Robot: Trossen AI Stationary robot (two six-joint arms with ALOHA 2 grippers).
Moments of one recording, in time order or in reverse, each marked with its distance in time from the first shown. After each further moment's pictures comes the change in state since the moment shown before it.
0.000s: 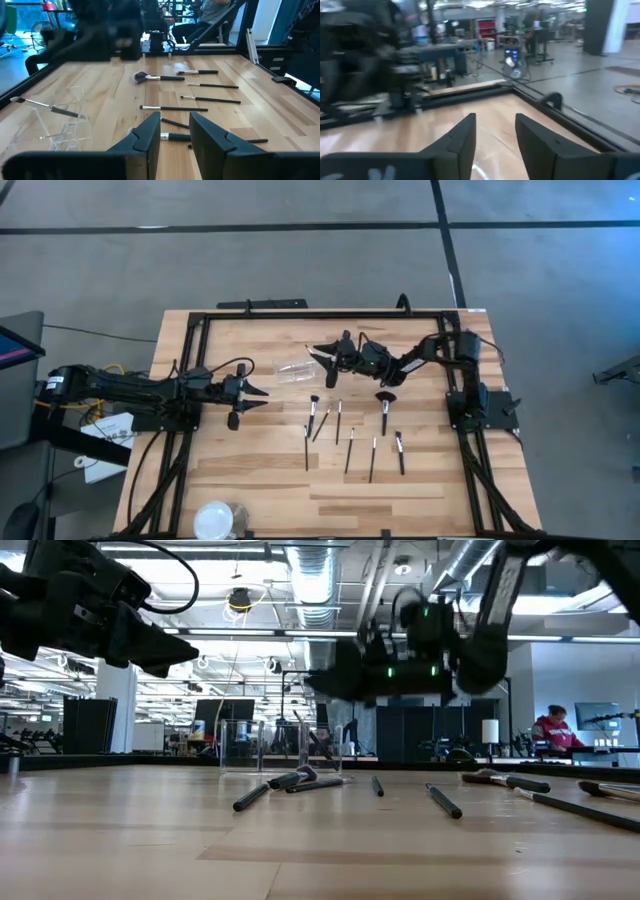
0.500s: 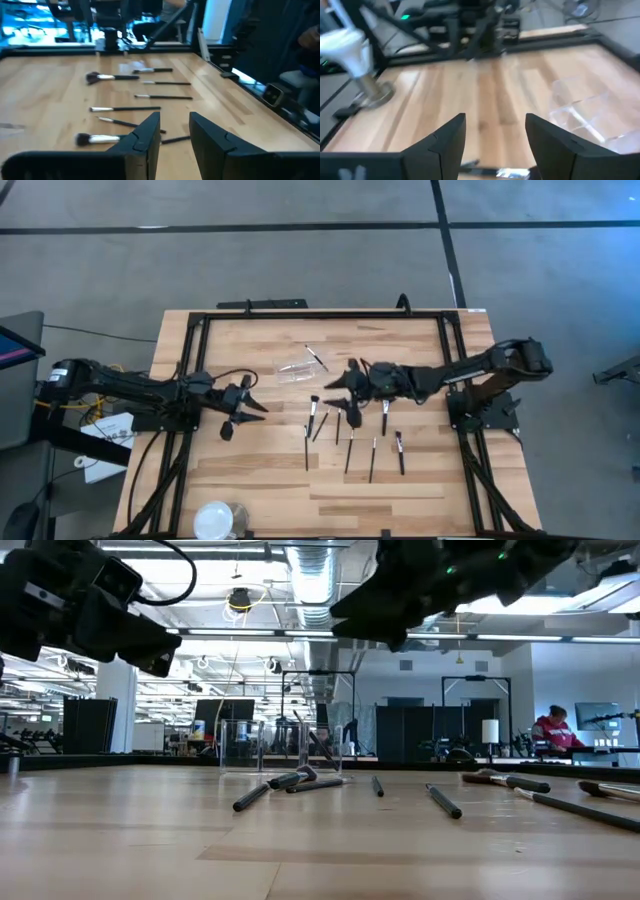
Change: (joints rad) left arm -0.096 0.086 0.001 0.074 0.131 -0.041; right arm 0.304 -0.491 0.001 -0.848 0.007 0.060
